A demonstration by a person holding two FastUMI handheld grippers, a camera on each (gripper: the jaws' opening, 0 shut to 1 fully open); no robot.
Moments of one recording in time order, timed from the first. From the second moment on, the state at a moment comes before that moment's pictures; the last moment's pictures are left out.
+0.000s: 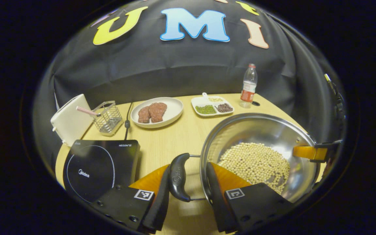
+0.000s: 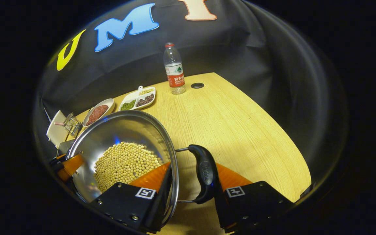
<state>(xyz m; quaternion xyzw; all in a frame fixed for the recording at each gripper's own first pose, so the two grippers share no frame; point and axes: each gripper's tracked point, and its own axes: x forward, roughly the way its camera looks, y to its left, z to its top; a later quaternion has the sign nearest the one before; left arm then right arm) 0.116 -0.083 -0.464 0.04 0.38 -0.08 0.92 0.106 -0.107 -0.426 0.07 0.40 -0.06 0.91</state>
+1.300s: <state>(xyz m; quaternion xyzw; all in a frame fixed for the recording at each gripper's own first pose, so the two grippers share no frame) 0.101 0.085 -0.349 0.02 0.35 -0.03 0.93 0.092 0.056 -0.331 0.04 0.39 -0.01 0.92</state>
